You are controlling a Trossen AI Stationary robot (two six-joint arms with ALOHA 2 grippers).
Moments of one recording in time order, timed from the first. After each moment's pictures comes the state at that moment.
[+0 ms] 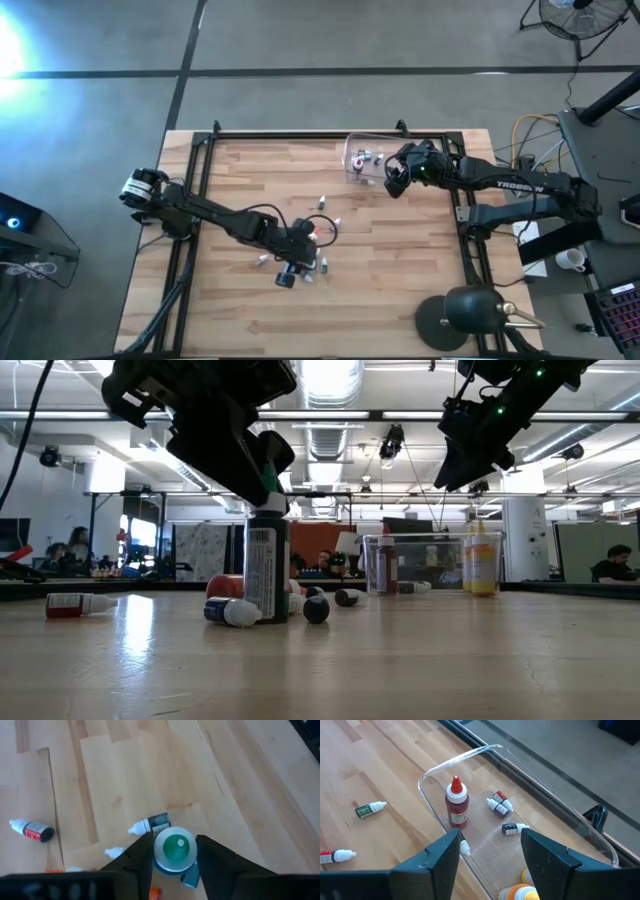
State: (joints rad) left arm -0.25 1.61 1.02 -0.24 0.05 0.03; right arm -0.31 1.04 0.78 -0.48 0.38 0.28
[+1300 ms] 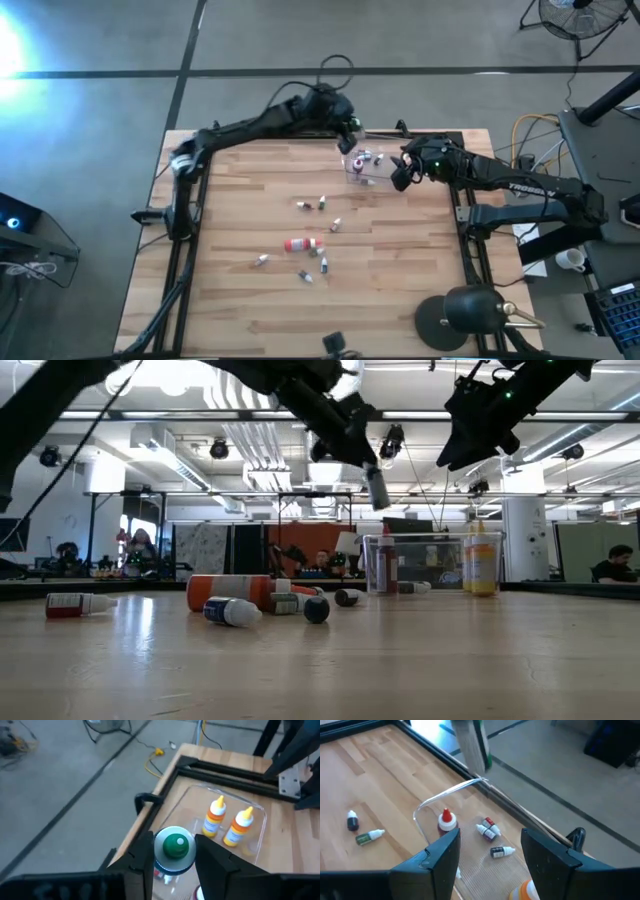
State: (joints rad) left arm 0.44 1.97 1.92 -0.42 0.00 0.06; right arm -0.33 0.94 0.78 -0.43 0.42 0.23
